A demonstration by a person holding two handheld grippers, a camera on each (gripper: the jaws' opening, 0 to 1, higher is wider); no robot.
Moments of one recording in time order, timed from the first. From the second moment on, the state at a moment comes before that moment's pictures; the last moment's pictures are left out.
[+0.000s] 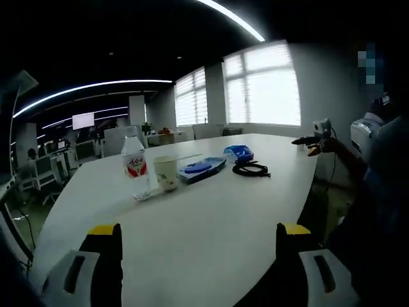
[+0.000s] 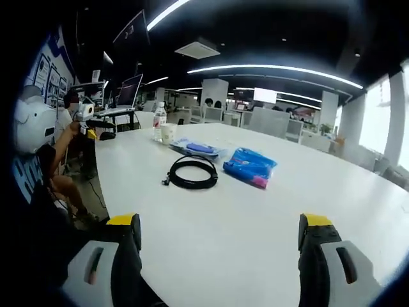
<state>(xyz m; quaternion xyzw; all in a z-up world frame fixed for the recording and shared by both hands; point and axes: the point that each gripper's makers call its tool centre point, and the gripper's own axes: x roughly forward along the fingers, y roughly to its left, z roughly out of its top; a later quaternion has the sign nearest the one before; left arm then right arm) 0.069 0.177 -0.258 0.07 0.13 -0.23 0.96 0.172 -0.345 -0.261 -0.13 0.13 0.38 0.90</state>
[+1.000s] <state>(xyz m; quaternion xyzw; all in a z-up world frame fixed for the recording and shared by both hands) 0.070 0.174 -0.273 0.08 0.14 -0.24 0.96 0.167 -0.342 -0.285 -0.15 0.18 0.40 0.89</state>
